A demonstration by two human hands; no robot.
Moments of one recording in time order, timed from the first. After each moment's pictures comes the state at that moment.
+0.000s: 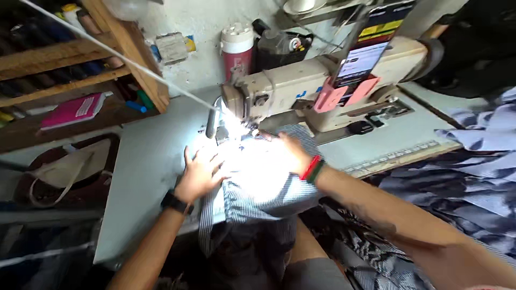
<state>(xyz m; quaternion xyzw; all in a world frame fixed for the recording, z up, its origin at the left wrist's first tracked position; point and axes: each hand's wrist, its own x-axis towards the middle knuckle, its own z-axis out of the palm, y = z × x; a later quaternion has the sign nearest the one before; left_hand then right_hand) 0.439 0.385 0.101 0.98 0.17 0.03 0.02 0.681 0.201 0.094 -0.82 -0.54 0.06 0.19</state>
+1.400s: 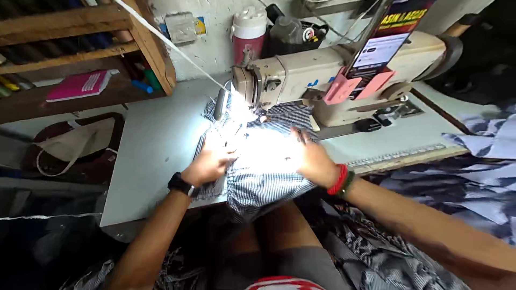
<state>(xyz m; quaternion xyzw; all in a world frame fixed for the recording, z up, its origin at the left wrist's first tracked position) 0.434 0.372 0.098 0.98 0.04 0.08 0.16 0.672 0.140 0.085 -0.78 -0.61 0.02 0.14</state>
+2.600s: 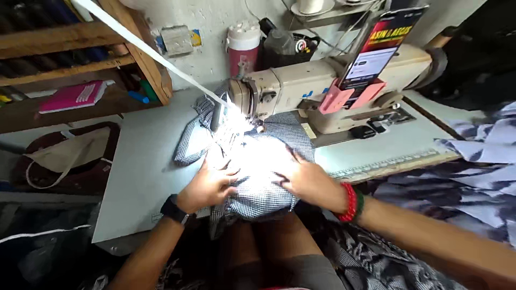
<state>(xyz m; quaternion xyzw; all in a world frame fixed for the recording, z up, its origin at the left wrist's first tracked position) 0.428 0.365 0.105 0.99 0.01 0.07 0.15 0.667 0.143 0.094 -0.76 -0.64 -0.02 0.11</state>
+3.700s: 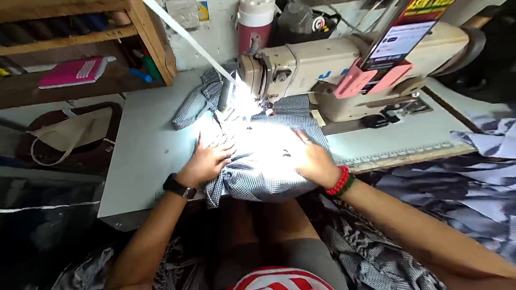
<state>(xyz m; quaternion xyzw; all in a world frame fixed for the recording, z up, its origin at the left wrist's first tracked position) 0.413 0.361 0.092 0.98 0.09 0.06 0.17 0.653 0.145 0.080 -0.82 -0.57 0.01 0.10</state>
